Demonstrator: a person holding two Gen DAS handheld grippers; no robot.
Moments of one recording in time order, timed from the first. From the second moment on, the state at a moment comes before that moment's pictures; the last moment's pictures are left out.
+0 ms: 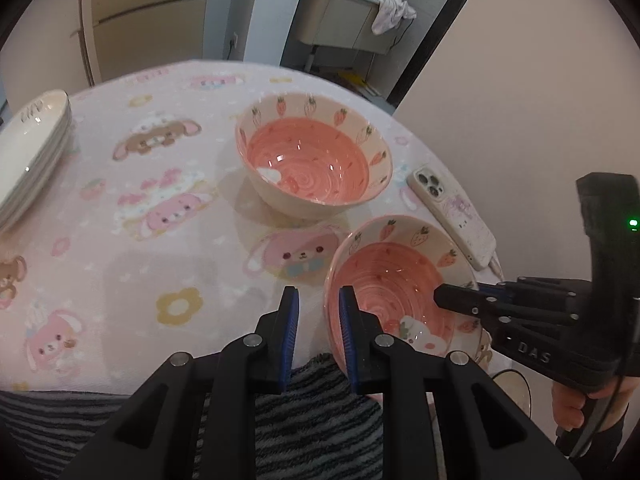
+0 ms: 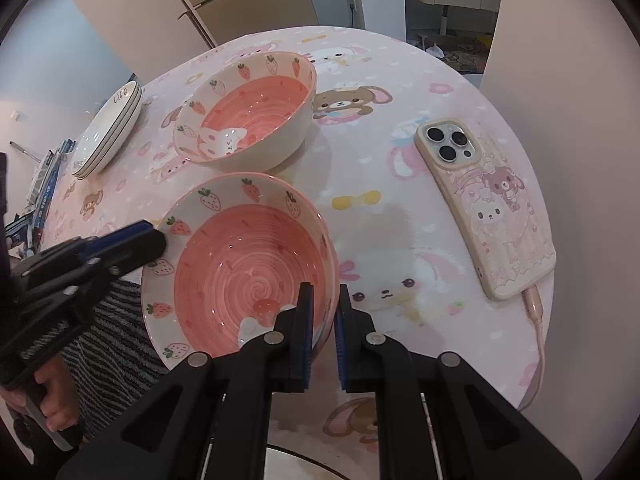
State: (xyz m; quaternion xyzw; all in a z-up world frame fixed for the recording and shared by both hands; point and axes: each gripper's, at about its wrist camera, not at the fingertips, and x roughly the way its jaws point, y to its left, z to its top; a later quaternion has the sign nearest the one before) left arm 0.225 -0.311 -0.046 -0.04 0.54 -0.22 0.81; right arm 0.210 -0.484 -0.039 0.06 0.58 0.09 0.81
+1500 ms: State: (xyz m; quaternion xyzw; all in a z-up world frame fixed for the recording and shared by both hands) left arm 0.309 -0.283 0.056 -0.08 0.49 -0.17 0.85; right arm 0.306 -0.446 0.070 0.11 0.51 0.09 0.85
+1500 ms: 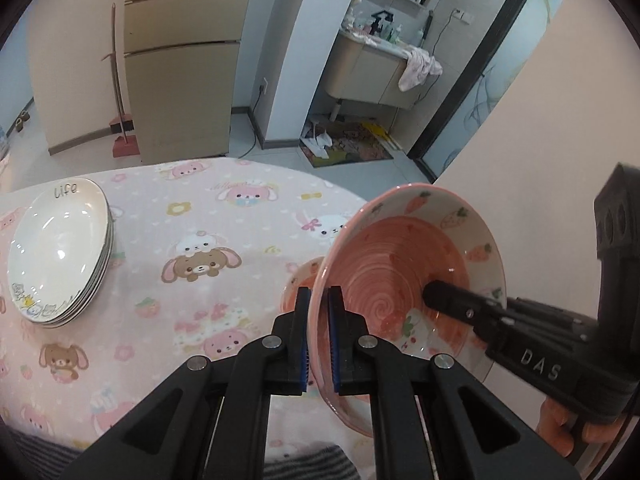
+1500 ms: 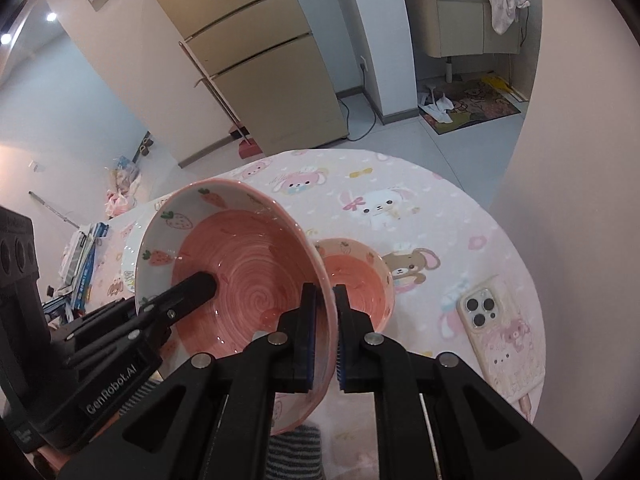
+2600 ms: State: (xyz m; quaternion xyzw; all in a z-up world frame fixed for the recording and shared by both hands) left arm 0.342 -0.329 -0.051 0.02 0.52 -0.14 0.85; right arm 0.342 -0.425 -0.006 -0.03 0.52 0.01 0.86
